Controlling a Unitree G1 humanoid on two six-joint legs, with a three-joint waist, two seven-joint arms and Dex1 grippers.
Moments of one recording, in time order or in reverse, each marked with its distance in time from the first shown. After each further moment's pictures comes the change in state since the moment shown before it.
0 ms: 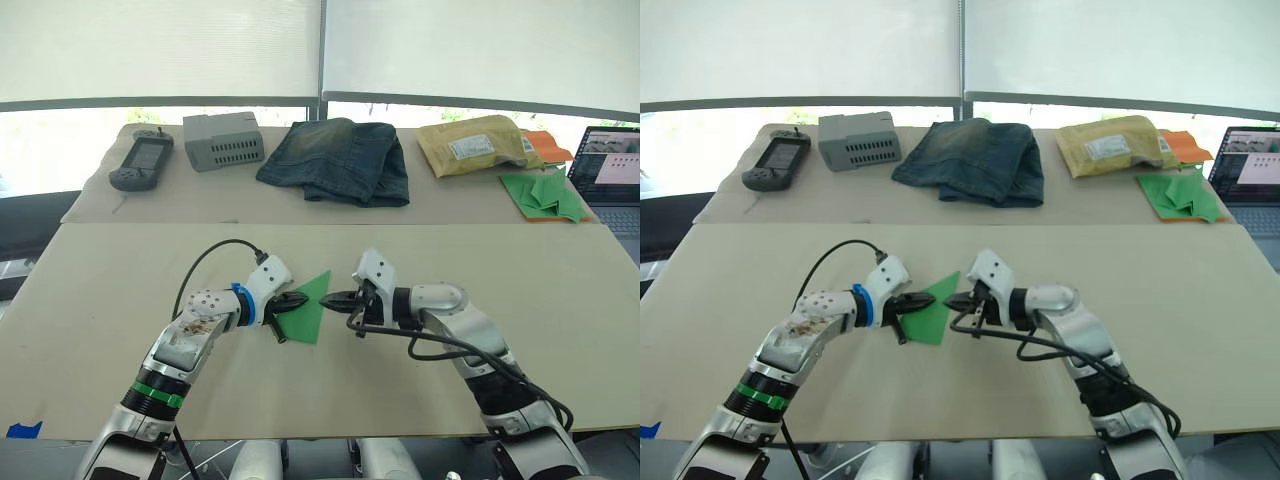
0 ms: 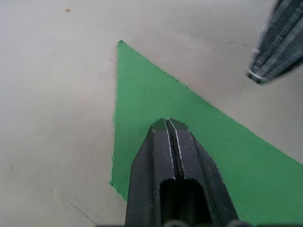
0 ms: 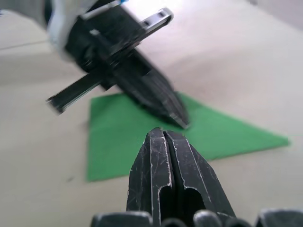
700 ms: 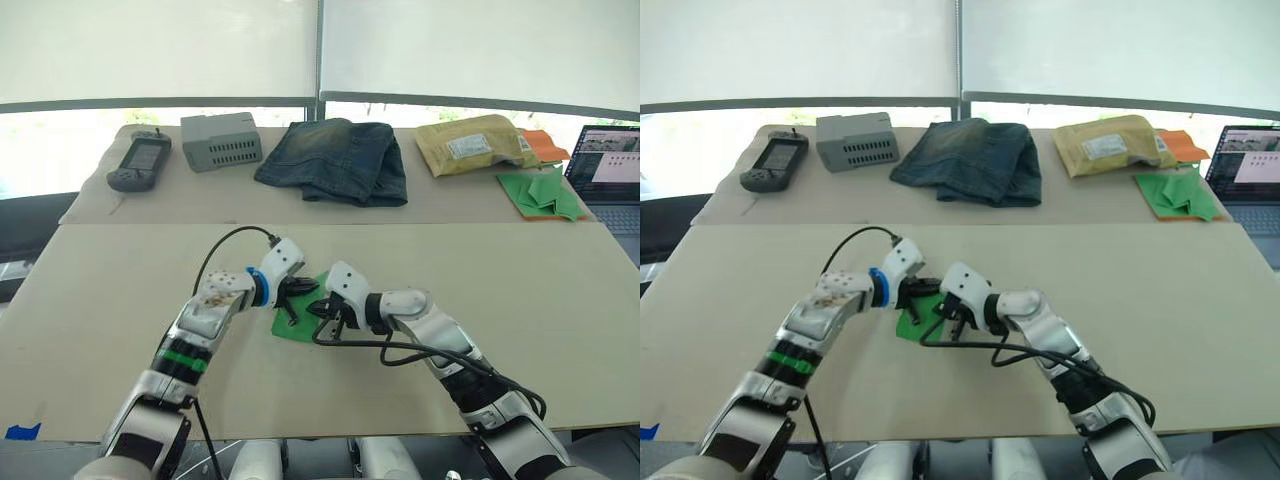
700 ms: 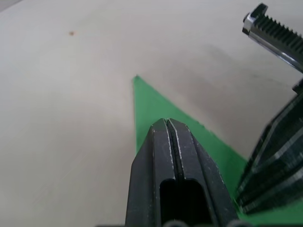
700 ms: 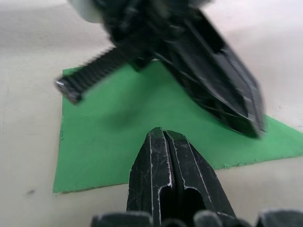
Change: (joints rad) left arm -0.235 -0.121 -0.028 0.331 0.041 -0.067 -0.032; right arm -0.033 0.042 0.156 0.039 -0.137 0.031 -0.102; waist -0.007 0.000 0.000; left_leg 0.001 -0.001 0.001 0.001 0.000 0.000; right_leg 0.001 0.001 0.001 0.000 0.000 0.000
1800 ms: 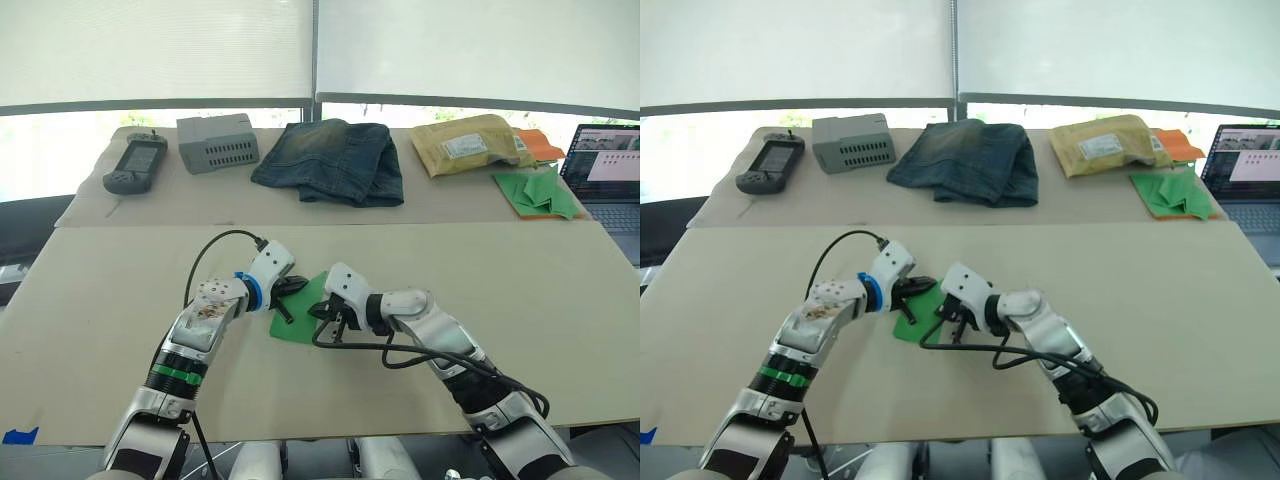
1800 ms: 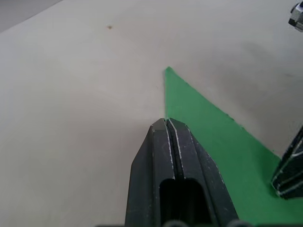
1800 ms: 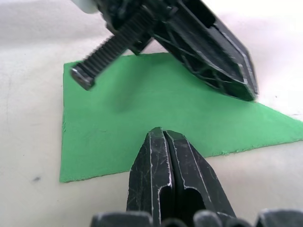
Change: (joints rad) left arm 0.170 0.045 0.083 -0.230 0.016 0.094 0.087; right arm -0.011 -0.013 0.015 -0.022 0.001 0.045 0.011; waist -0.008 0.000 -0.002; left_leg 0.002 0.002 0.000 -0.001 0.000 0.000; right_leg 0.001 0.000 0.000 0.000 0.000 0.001
